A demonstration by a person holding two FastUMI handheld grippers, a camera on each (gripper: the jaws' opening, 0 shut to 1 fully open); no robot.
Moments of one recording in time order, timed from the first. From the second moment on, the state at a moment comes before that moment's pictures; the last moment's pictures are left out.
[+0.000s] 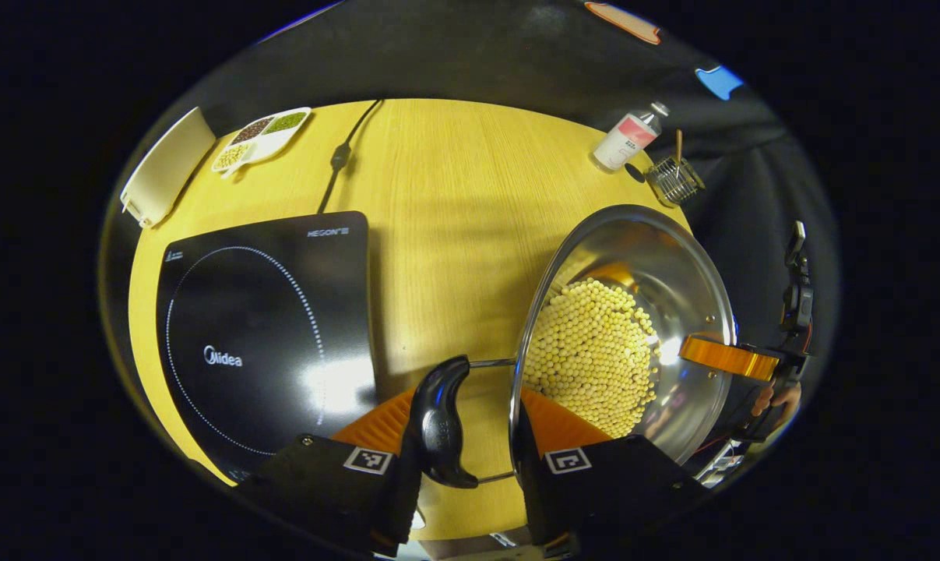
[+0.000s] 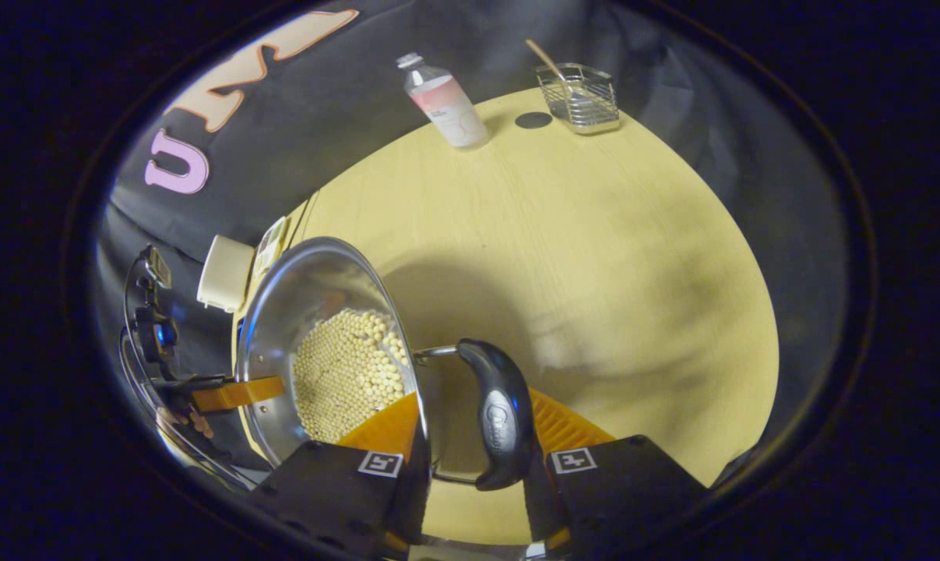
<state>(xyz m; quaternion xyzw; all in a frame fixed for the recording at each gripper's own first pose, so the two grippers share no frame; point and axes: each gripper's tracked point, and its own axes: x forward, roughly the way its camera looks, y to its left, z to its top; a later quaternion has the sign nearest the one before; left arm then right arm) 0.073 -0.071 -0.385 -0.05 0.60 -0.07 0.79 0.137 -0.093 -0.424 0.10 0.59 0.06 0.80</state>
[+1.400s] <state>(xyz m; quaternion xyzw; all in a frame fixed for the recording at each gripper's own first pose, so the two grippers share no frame) 0.037 0.196 -0.355 -0.03 0.61 -0.08 0.79 0.050 0.175 -0.452 0.14 0.60 0.04 0.78</state>
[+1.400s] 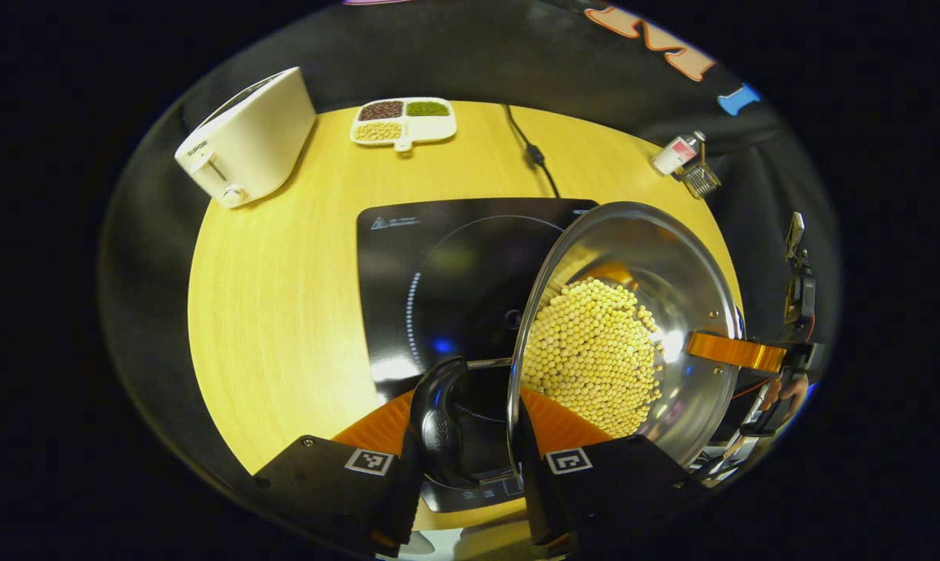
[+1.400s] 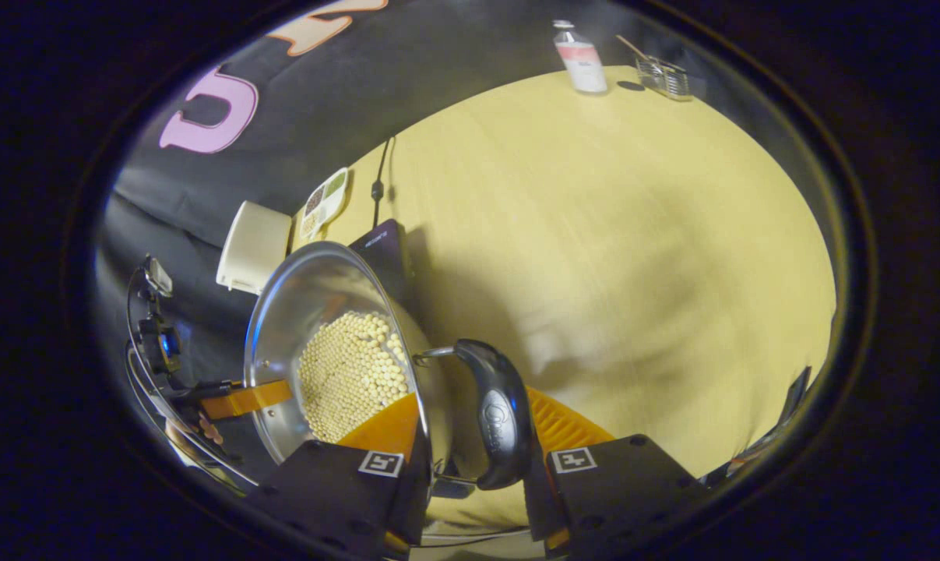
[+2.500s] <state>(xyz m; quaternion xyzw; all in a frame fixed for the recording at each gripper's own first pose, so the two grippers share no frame) 0.063 0.238 -0.356 -0.02 0.59 -0.06 0.81 0.089 0.221 -0.460 0.13 0.57 0.06 0.81</state>
